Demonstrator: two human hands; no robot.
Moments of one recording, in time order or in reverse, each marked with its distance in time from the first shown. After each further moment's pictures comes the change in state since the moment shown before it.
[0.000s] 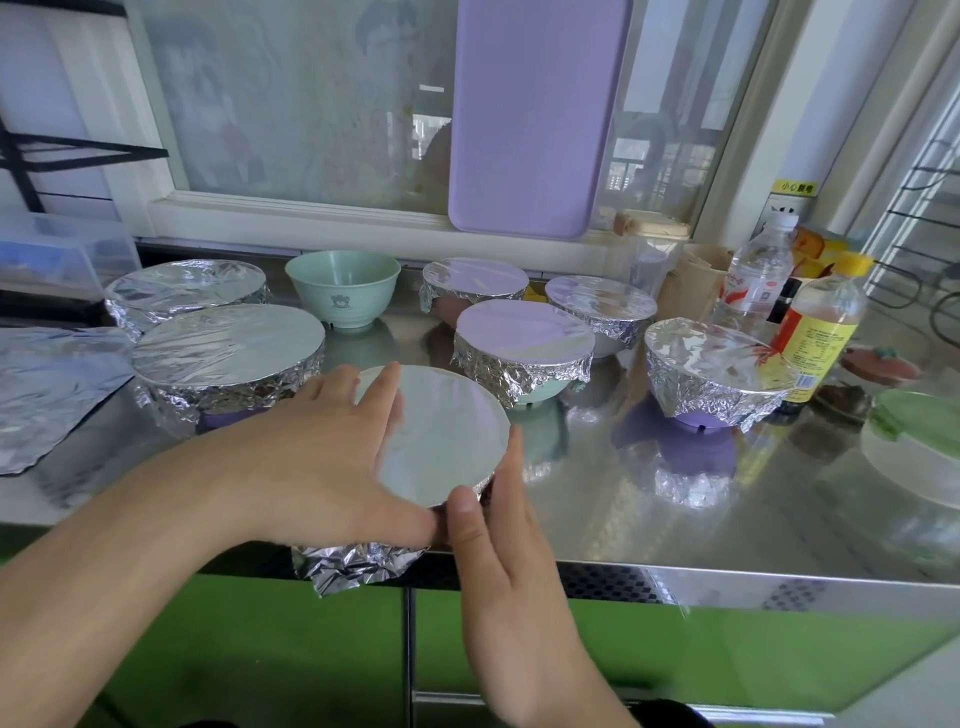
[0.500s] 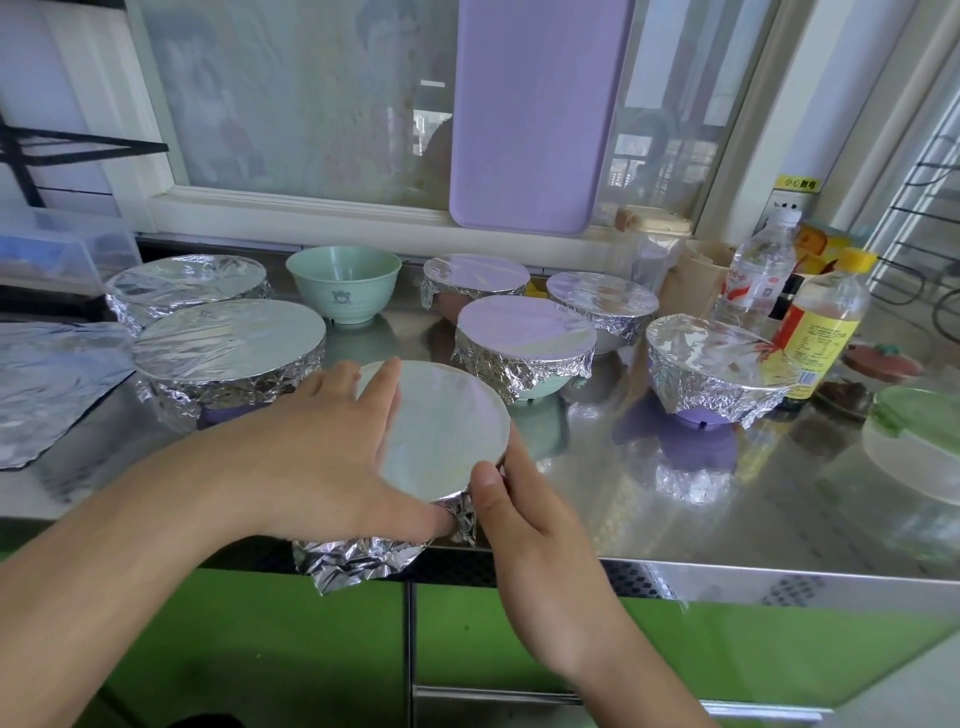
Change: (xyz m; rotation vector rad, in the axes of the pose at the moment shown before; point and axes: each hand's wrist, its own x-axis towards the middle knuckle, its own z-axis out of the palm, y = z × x) left_hand 0.000 -0.001 0.001 -0.007 0.004 -0.011; right_hand 0.012 -0.009 -0.028 -0.060 -0.066 -0.008
